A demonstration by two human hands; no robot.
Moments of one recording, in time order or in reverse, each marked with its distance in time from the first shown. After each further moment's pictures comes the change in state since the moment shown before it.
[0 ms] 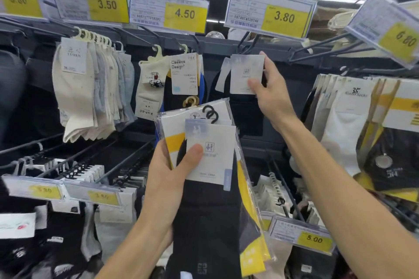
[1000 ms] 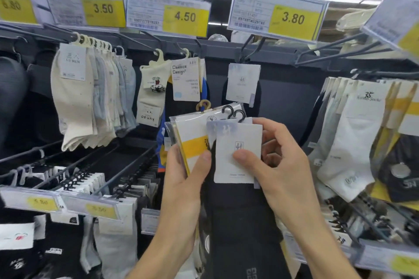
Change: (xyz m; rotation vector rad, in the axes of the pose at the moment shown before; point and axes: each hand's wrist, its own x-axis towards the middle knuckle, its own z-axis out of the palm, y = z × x) left_hand 0.008 -0.015 0.022 -0.082 0.020 0.071; right_hand -0.144 -0.058 0.010 -0.004 0.033 -0.004
